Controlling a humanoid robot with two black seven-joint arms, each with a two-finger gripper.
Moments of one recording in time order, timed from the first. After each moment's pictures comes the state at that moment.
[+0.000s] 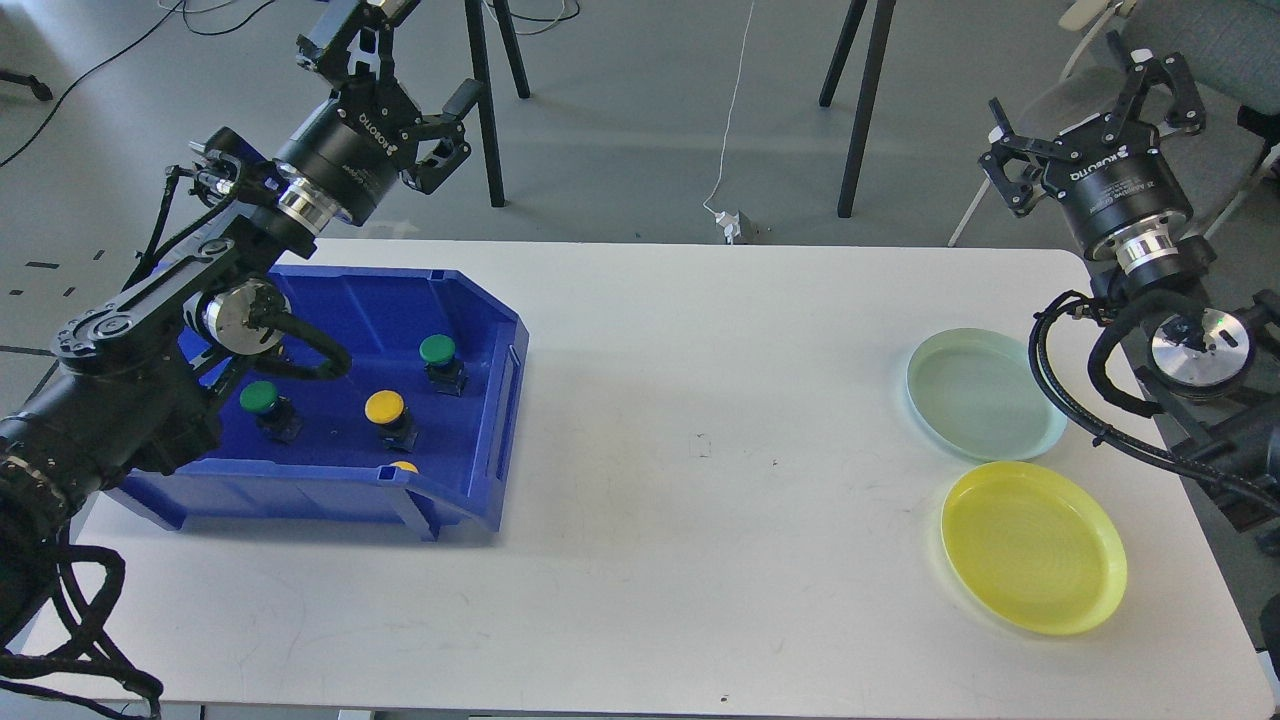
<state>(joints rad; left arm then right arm) -0.89 0.35 -0.66 -0.73 0.36 -0.49 -0.49 0.72 -0.44 0.86 0.78 0.26 0.49 0.24</state>
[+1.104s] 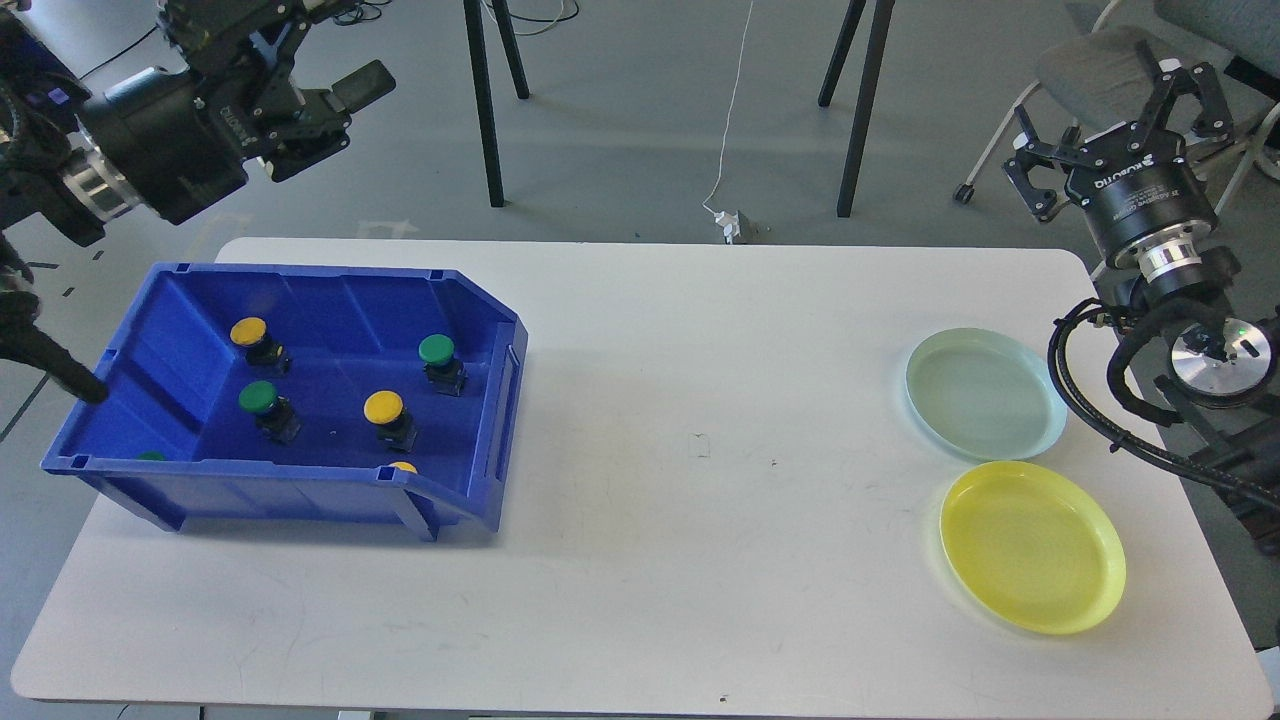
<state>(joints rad) -1.00 1.08 -0.30 -1.38 0.83 -0.32 -0.49 0.69 -0.46 0.88 0.77 0.26 0.49 0.25</state>
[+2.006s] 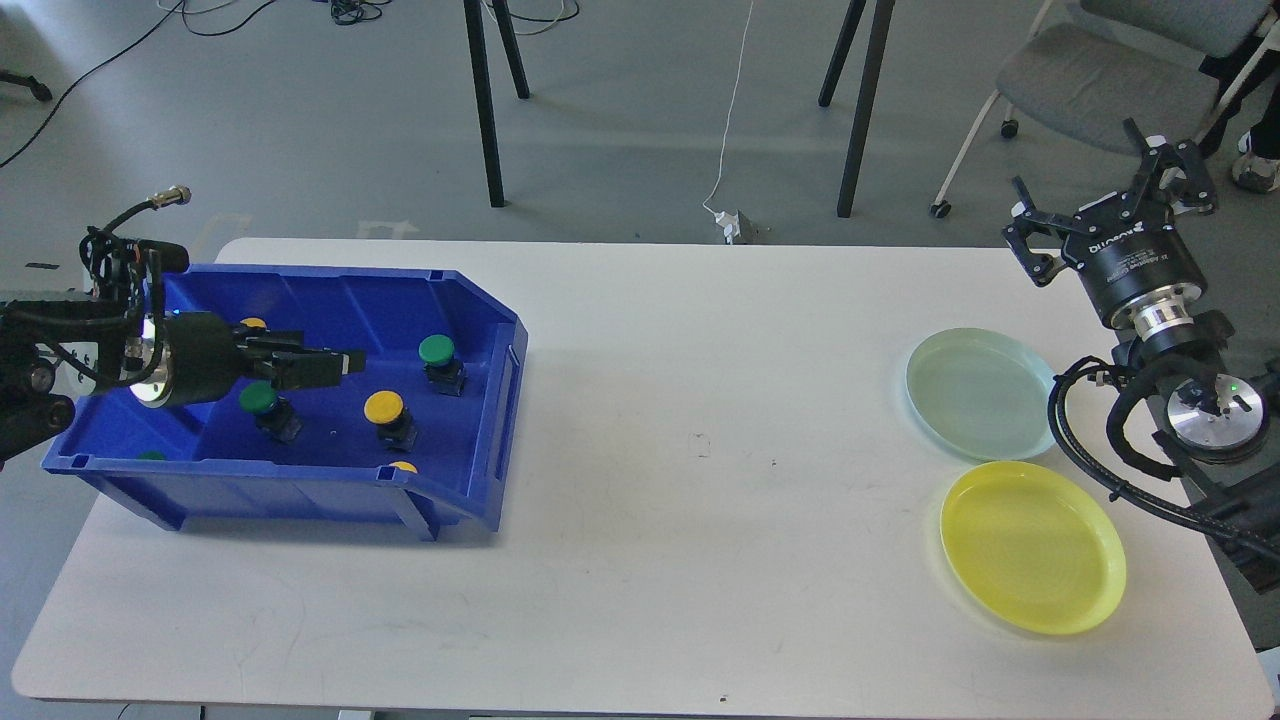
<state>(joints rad) -1.05 0.80 0.15 -0.95 1.37 -0.19 -0.49 0.60 -0.46 0.88 0.77 0.26 0.49 0.25</state>
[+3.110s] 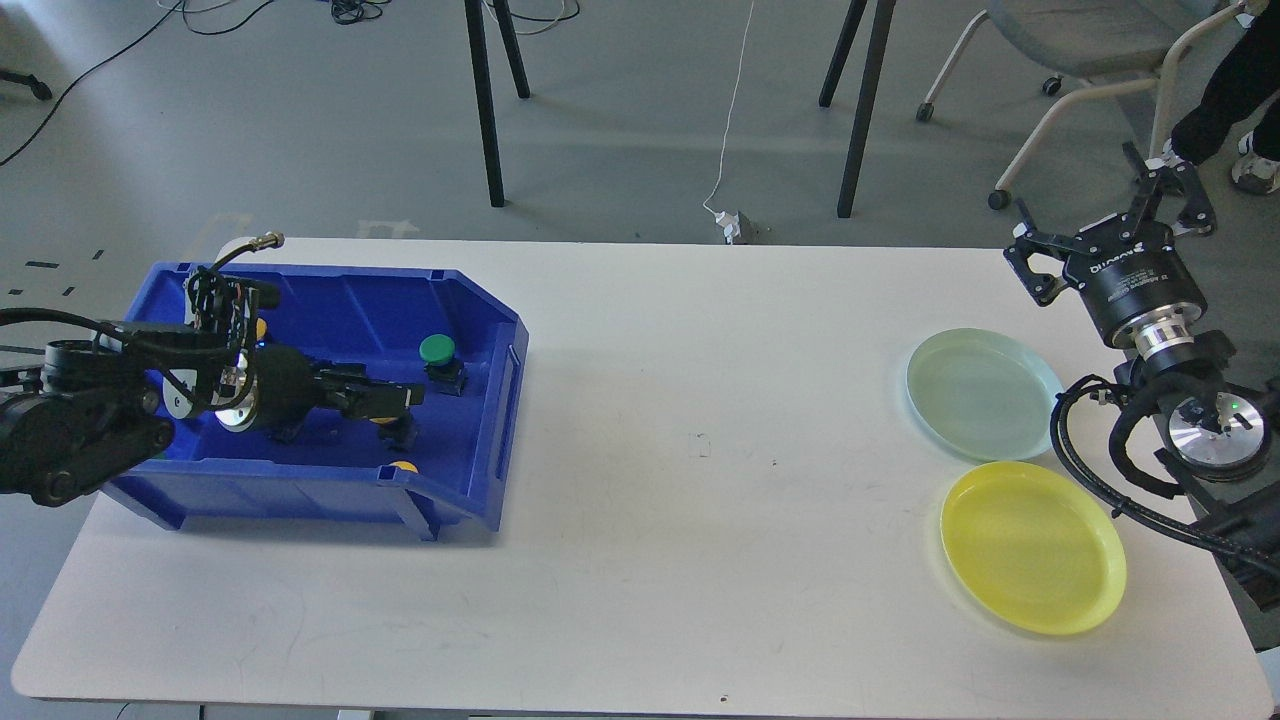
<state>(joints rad) -0.98 0.62 0.16 -0.80 1.37 -0.19 -0.49 0.57 -0.46 0.88 0.77 0.26 0.49 0.25</state>
